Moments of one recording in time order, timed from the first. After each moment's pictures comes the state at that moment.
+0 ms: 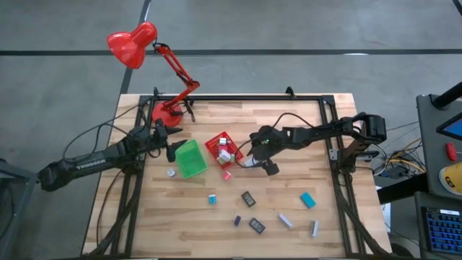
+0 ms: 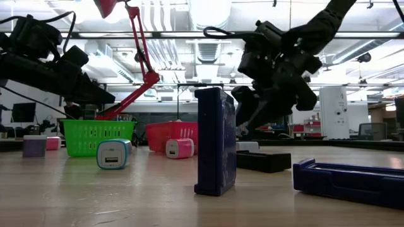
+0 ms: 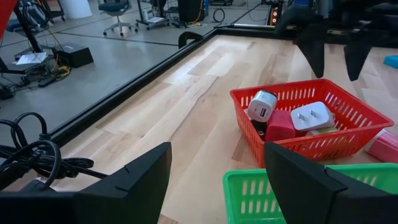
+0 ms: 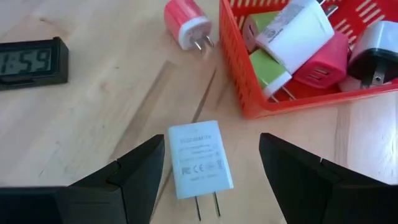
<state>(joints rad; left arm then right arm) 0.46 0.35 0.01 0.06 0.03 0.07 -0.17 1.64 0.78 0.03 -0.31 -0.47</state>
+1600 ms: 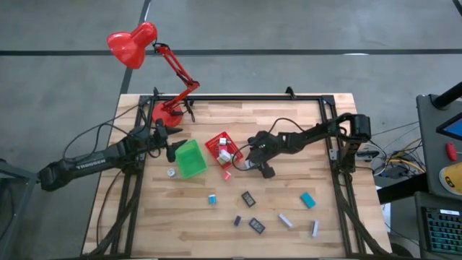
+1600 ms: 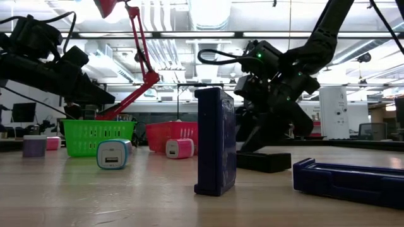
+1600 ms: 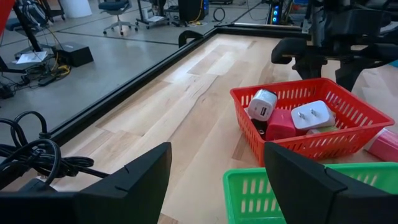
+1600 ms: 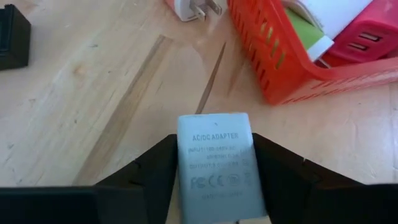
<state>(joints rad) 0.46 0.35 0.01 0.06 0.03 0.07 -0.17 1.80 0.74 0.22 -0.31 -0.43</state>
